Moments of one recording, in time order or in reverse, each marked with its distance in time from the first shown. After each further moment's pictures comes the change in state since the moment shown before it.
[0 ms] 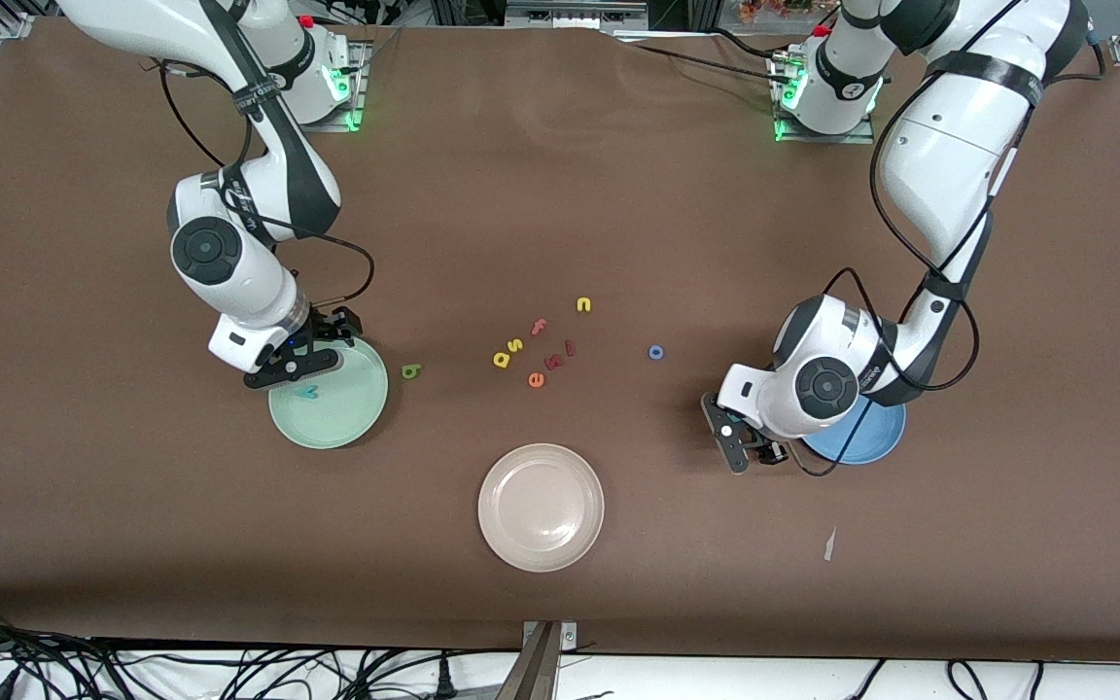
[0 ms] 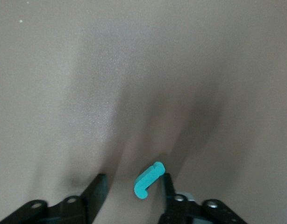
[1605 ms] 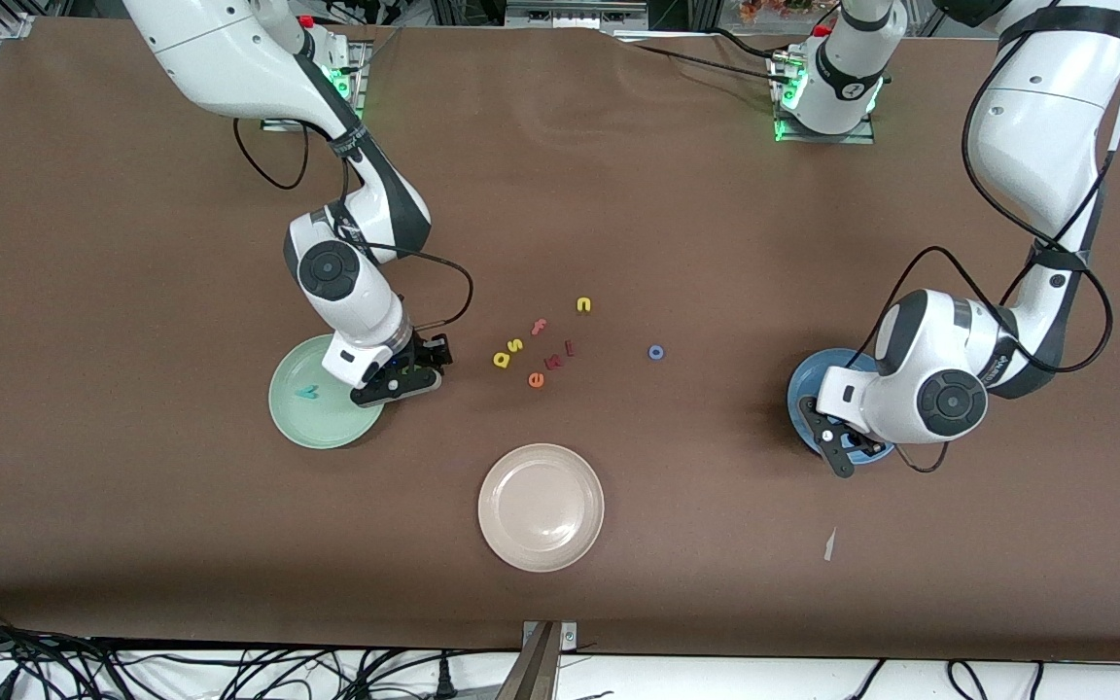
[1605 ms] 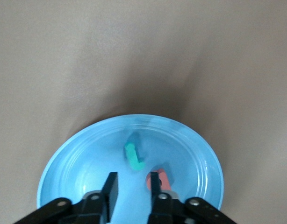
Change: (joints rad) left arm 0.157 -0.123 0.004 -0.038 0.001 -0.207 0.055; right arm 0.161 0.217 0.009 0.121 0.023 0.190 0.192
